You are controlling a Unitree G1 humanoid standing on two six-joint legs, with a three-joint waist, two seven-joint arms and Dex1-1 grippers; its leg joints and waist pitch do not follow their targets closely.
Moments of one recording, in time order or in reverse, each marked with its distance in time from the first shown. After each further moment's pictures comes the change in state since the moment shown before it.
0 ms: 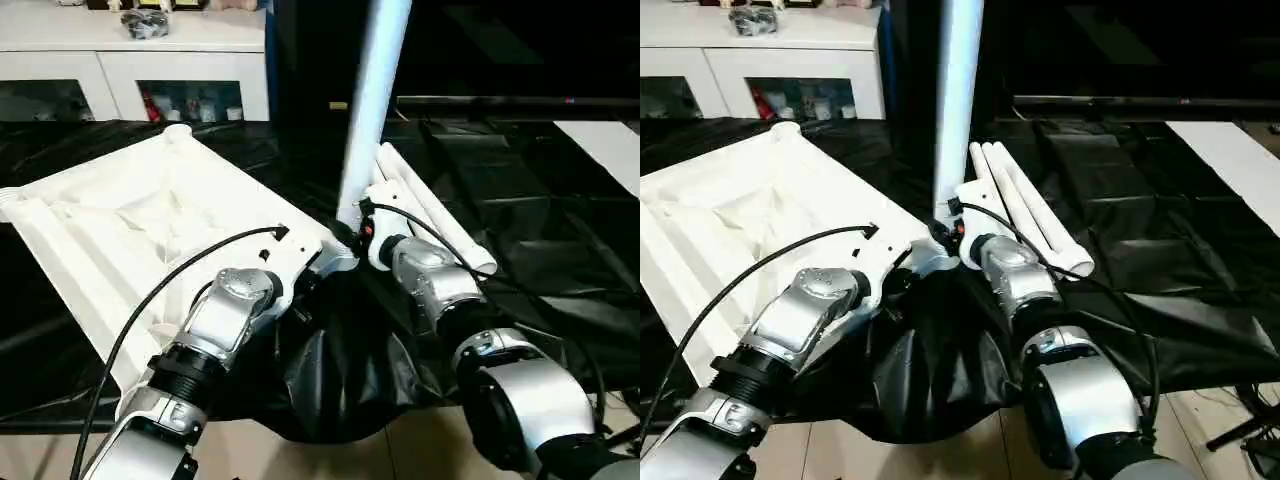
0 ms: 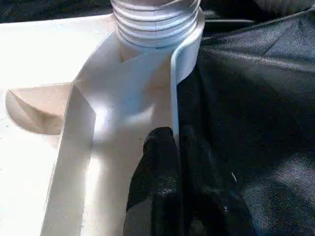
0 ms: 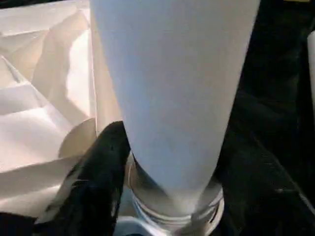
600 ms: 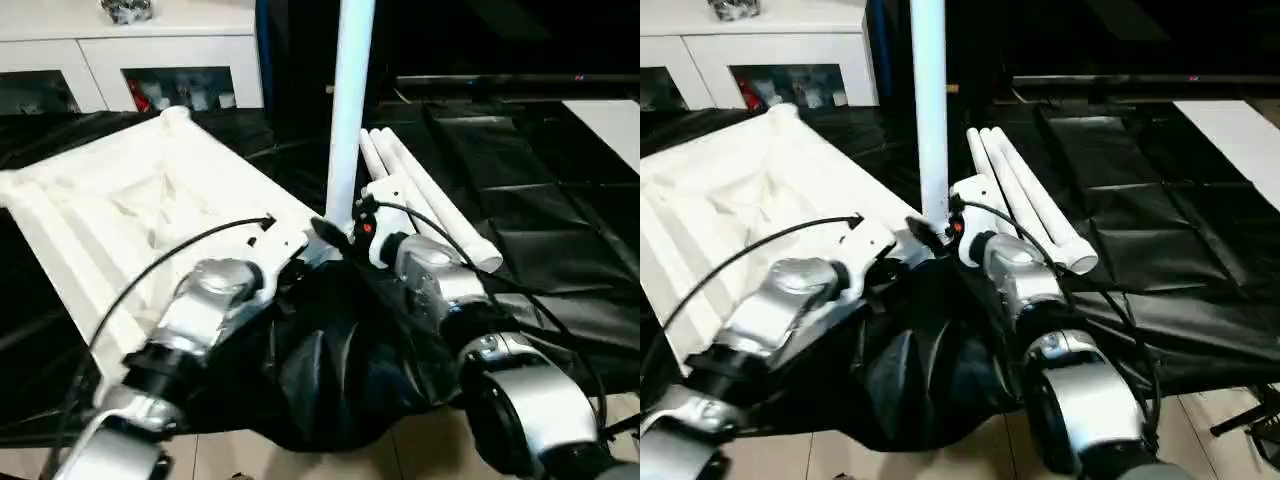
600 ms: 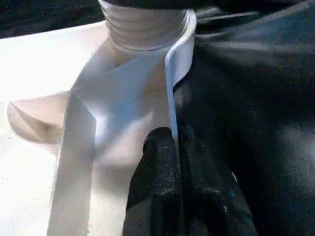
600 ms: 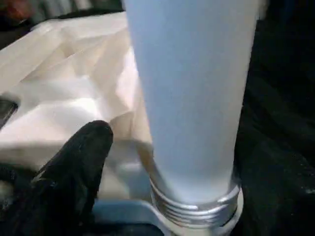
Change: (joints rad) left arm 0.027 0.129 -0.015 -0.035 -0.015 -0.171 -0.167; right arm 0.072 -0.052 0.031 -0.147 0.024 -0.018 0.247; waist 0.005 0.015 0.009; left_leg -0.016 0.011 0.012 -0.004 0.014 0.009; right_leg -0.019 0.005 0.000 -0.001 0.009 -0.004
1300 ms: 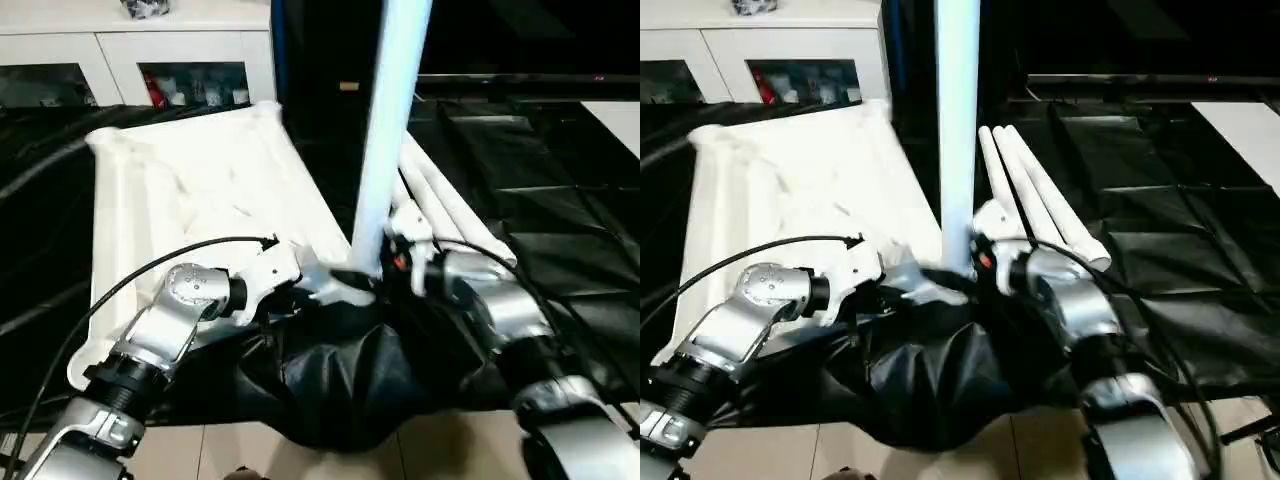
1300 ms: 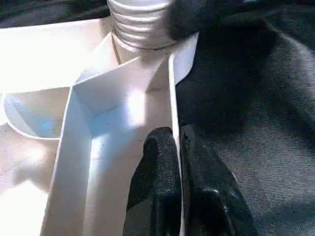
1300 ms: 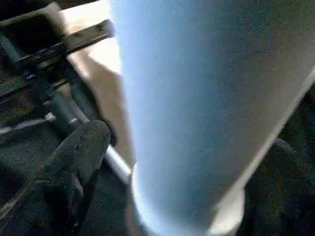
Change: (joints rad) left arm 0.042 0.119 -0.055 -0.024 -0.062 -0.188 -0.326; right arm 0.222 -0.215 0.142 -0.420 0.005 0.121 0.373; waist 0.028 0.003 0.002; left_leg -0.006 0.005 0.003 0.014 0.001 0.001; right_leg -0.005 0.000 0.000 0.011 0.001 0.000
